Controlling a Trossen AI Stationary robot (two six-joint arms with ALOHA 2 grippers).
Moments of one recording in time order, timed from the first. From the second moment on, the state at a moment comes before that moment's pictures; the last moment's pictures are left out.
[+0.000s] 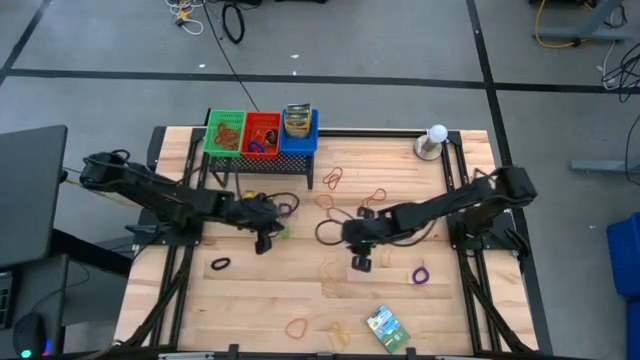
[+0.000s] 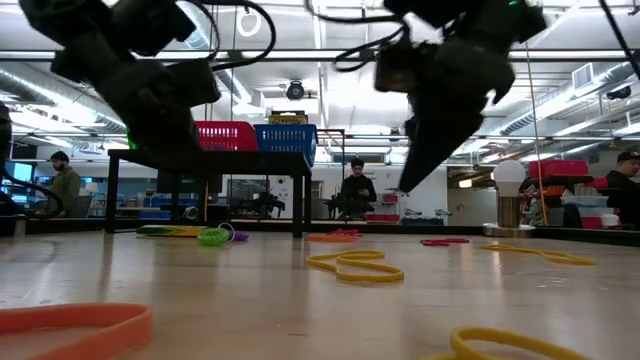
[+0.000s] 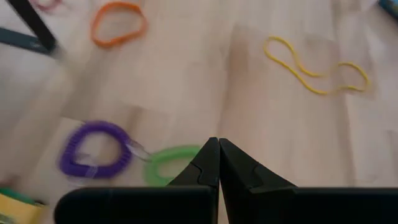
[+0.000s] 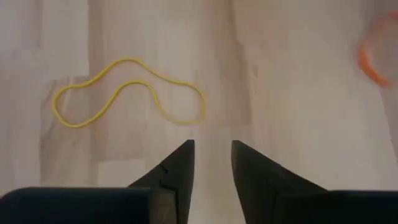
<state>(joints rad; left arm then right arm) -0.13 1.24 0.48 0.02 -0.16 -0.32 0.20 1.67 1.02 -0.41 0.09 0.30</state>
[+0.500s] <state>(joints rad) -0.14 1.24 0.41 0.18 -0.18 -0.37 0.16 1.97 1.26 -0.42 -0.03 0.06</state>
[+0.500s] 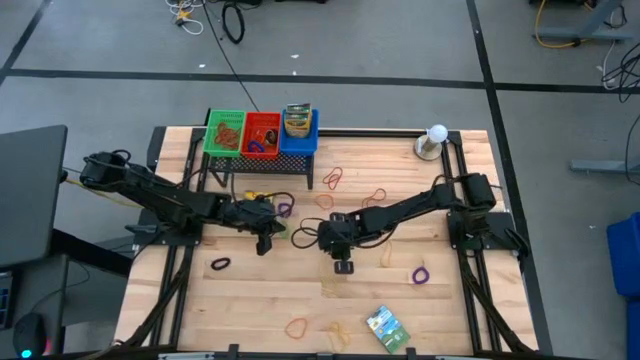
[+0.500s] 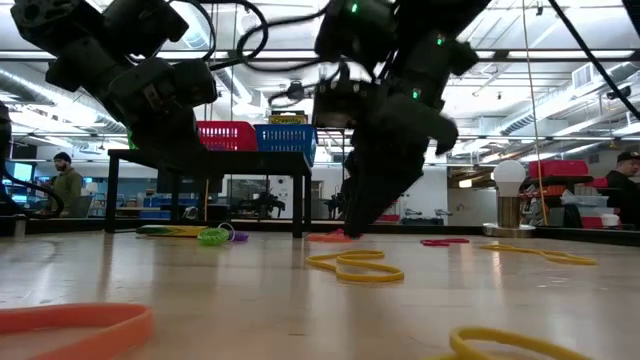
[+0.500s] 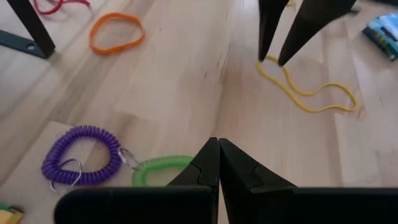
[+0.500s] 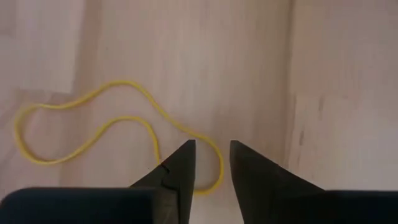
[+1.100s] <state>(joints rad) -0.14 1.24 0.41 0.21 -0.16 -0.45 0.16 2.00 1.26 -0.42 -0.05 0.08</state>
